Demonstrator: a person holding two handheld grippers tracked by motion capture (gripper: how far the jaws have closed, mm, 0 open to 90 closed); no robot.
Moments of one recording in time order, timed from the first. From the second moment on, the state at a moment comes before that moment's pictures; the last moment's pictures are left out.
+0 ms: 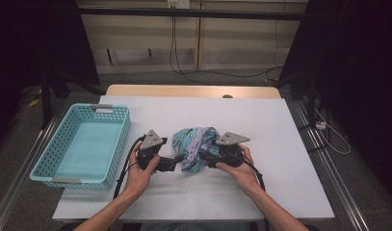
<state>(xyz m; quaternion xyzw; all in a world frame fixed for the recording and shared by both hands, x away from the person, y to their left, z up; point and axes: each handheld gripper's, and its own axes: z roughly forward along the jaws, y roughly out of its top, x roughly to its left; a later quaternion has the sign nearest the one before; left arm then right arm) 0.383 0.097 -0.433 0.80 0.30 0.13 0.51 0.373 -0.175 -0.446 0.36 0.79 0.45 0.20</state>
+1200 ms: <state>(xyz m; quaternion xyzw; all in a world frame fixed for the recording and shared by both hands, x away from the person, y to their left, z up) 0.382 0.083 -0.425 0.81 0.31 0.07 0.49 0.368 -0.203 -0.409 0.35 0.76 0.49 0.23</state>
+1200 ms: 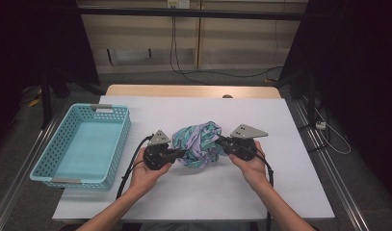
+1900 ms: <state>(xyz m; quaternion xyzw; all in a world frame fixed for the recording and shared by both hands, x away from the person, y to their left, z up) 0.385 0.123 -0.373 0.74 0.34 0.09 0.57 0.367 -0.262 -0.365 0.39 0.70 0.52 0.30</state>
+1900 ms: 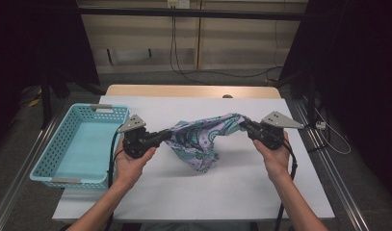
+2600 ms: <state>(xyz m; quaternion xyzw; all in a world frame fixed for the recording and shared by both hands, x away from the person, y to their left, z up) 0.406 0.115 -0.434 0.78 0.39 0.09 0.47 0.389 -0.256 -0.425 0.42 0.76 0.42 0.26</state>
